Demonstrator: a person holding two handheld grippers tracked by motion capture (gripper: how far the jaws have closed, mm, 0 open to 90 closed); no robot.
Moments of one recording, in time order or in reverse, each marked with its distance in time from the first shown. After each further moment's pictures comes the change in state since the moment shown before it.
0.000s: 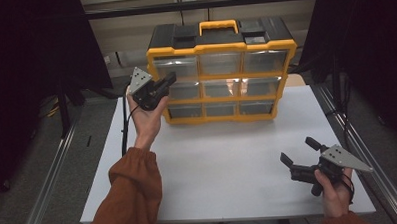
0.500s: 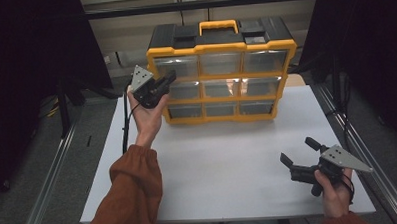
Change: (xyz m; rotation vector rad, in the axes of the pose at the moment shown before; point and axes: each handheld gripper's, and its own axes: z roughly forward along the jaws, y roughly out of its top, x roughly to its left) left arm 0.003 0.000 0.006 -0.007 0.016 0.001; right arm 0.001 0.000 0.000 -0.005 0.002 -0.002
